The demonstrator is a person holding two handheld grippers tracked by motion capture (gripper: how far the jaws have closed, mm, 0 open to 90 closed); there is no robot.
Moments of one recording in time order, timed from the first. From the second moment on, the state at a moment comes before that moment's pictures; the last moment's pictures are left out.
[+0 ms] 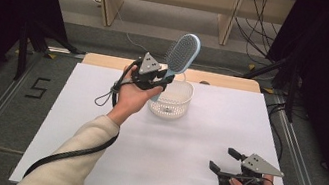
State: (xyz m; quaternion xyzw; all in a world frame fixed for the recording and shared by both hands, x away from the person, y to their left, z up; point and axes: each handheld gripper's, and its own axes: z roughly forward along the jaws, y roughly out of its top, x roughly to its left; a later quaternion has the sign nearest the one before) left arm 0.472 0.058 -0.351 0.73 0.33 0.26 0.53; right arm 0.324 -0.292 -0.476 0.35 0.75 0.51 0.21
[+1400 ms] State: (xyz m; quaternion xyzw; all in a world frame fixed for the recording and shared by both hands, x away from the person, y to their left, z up) left arm 0.486 0.051 -0.351 0.73 0.34 0.26 0.53; right arm 0.324 -0.293 -0.475 0.35 0.75 0.51 0.21
